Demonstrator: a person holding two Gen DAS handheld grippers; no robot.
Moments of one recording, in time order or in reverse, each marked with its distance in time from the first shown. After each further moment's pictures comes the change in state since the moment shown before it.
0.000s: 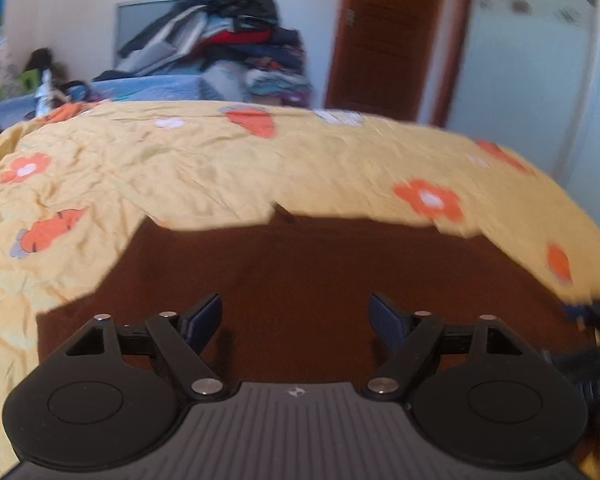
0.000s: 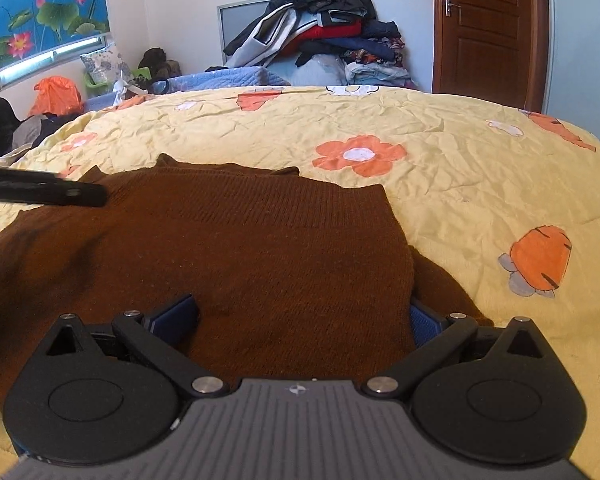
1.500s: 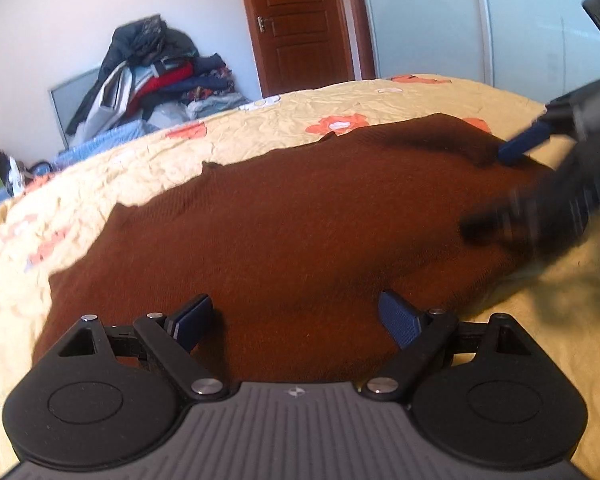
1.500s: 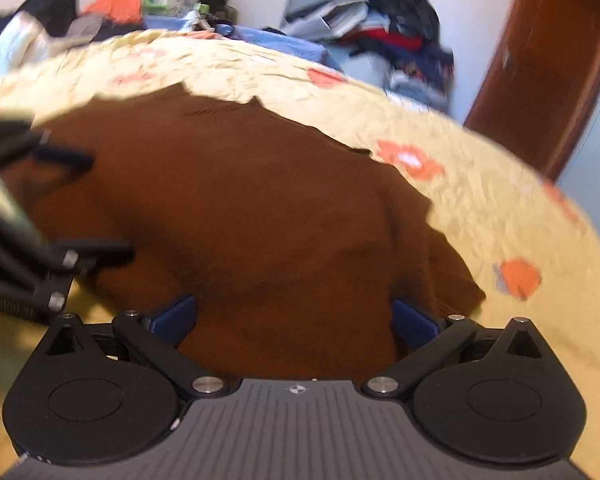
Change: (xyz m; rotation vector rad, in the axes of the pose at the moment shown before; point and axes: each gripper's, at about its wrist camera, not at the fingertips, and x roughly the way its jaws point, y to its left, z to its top) left arm -0.062 -0.039 -0.092 0.288 -0.070 -0.016; right arm -0.057 0.048 -0.017 -0.222 0.087 -0.043
